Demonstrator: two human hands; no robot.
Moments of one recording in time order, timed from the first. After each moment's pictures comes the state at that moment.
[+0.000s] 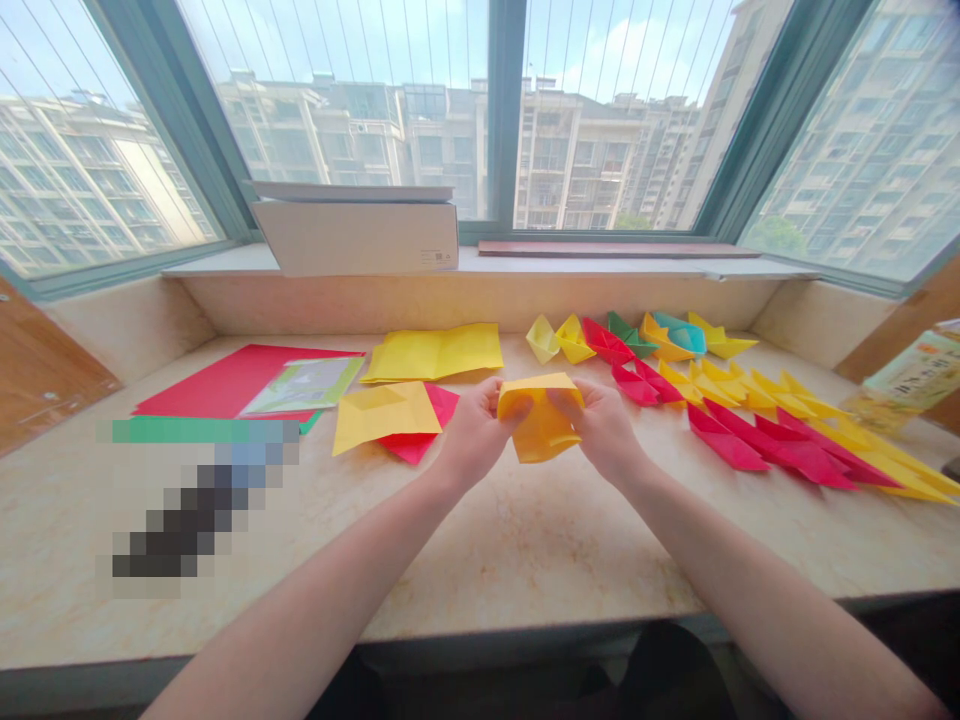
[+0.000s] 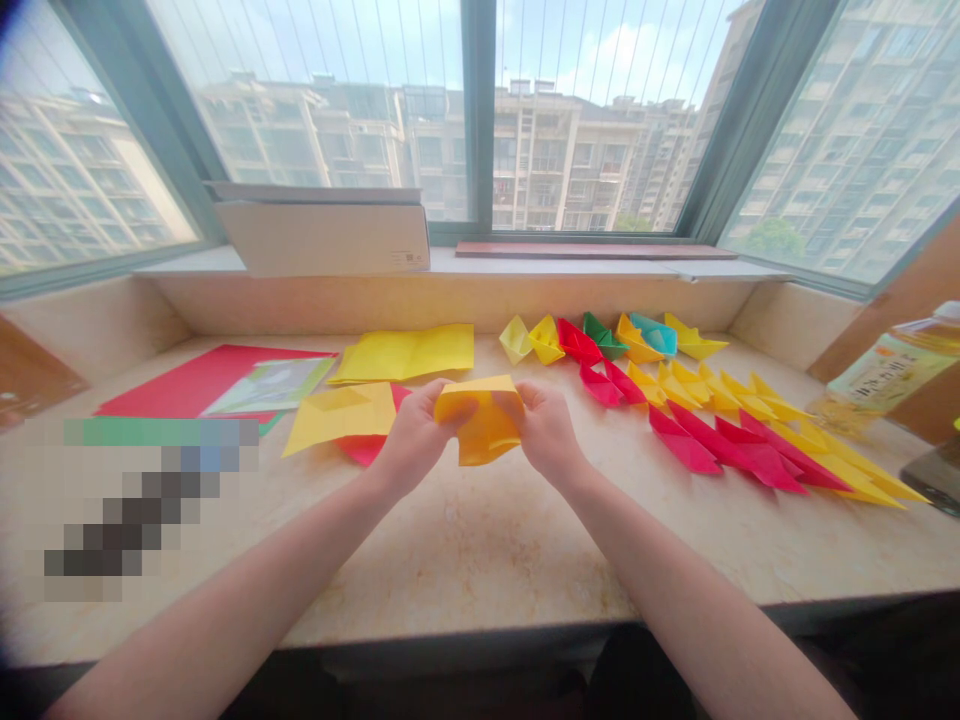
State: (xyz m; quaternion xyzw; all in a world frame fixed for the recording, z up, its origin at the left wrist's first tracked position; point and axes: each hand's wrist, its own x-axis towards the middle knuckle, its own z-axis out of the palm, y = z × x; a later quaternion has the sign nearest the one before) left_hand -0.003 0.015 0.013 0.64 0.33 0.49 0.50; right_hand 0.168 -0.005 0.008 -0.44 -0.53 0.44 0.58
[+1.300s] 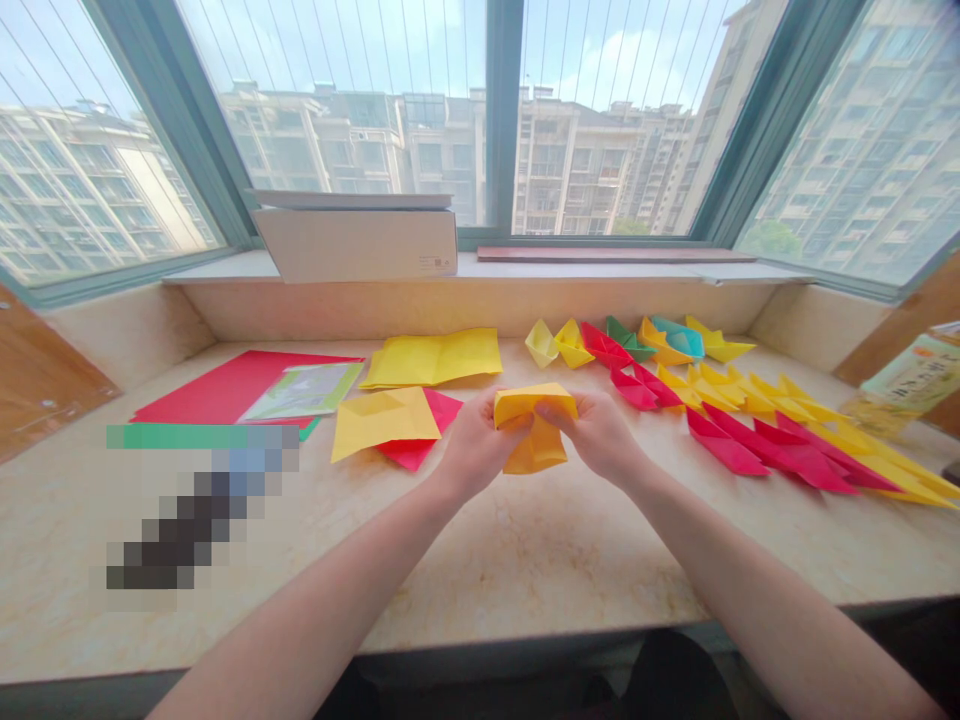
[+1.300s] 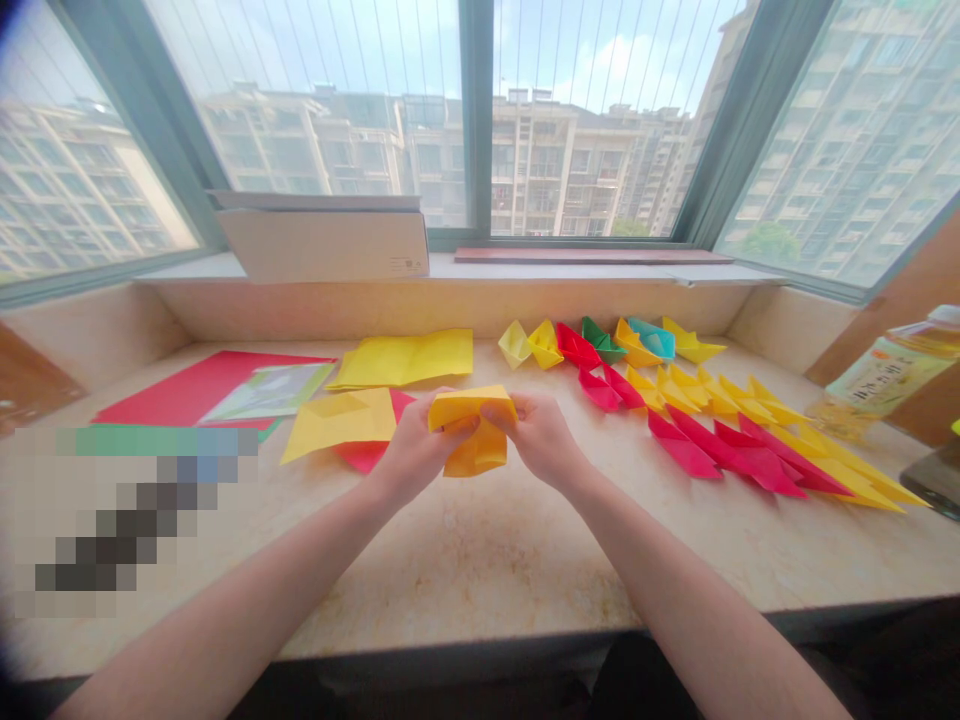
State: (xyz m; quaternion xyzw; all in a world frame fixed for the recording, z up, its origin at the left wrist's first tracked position) left_hand -0.004 0.012 0.012 0.67 0.34 0.48 0.46; right_hand 0.175 -0.003 0.012 -0.44 -0.66 0.35 0.50
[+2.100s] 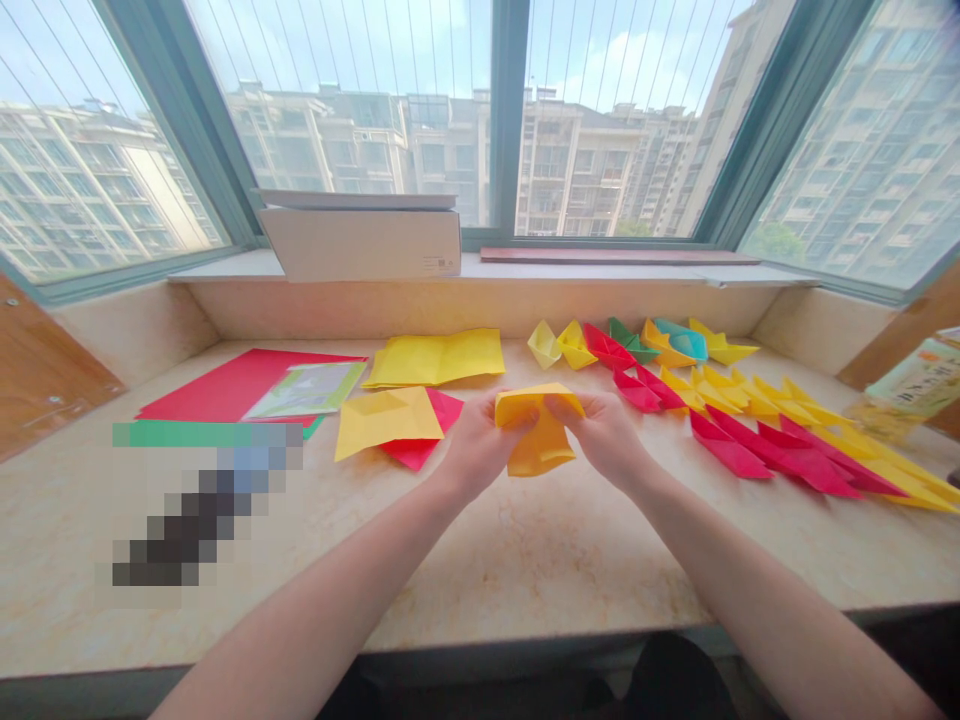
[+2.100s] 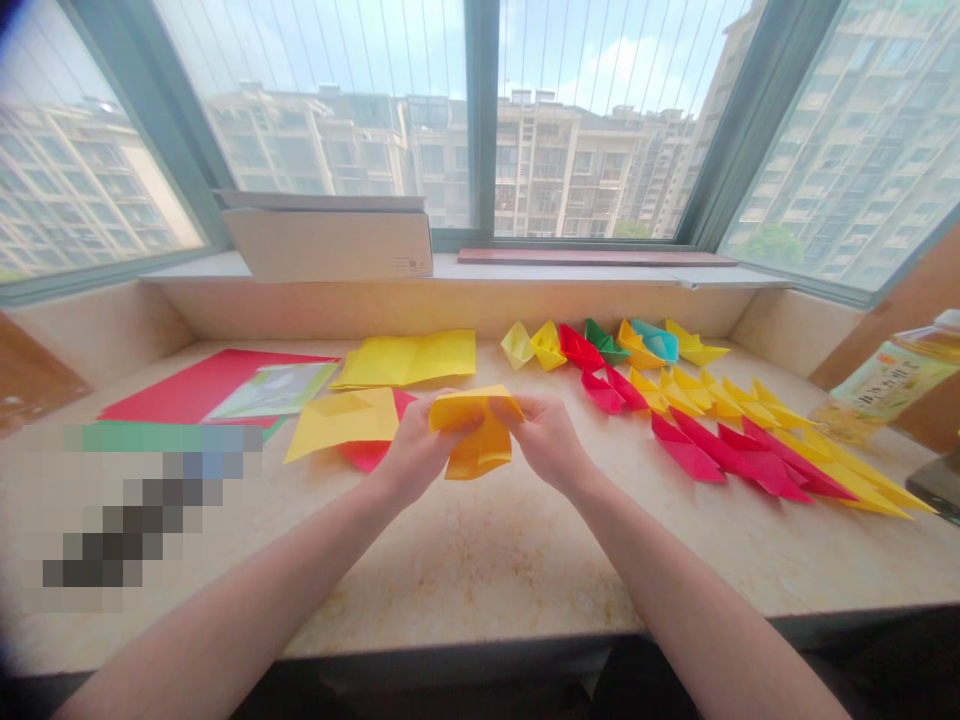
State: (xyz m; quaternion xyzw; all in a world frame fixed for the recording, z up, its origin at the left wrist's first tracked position) left_hand -0.004 0.014 0.012 0.63 0.31 0.49 0.51; right_hand 0.173 -0.004 0.013 -0.43 -0.62 0.39 0.52
